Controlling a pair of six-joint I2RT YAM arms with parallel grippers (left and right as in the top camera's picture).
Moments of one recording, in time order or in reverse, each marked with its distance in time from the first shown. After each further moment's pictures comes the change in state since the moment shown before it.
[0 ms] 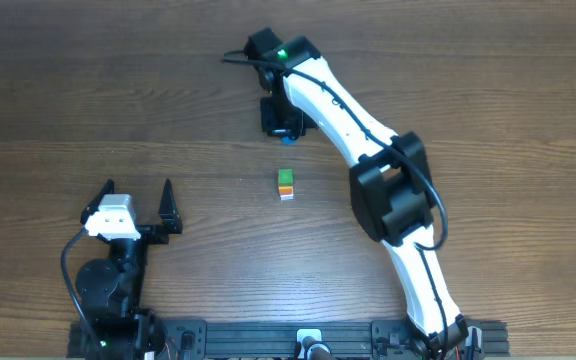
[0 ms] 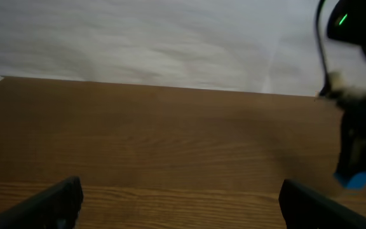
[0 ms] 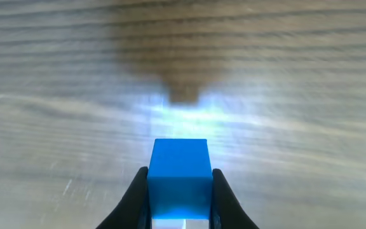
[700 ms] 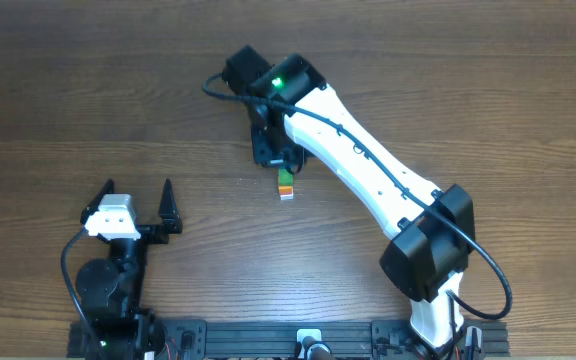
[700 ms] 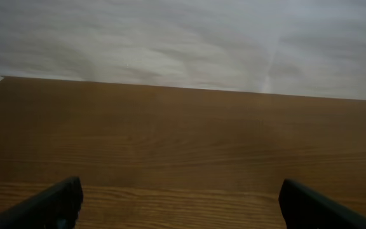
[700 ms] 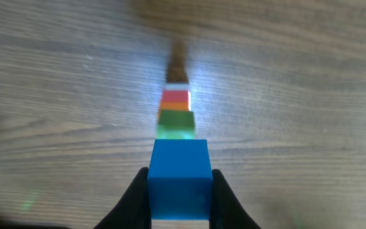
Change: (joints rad) left arm 0.000 0.000 0.000 0.000 0.000 0.000; right arm 0.150 -0.324 -0.187 -0.148 0.048 0.113
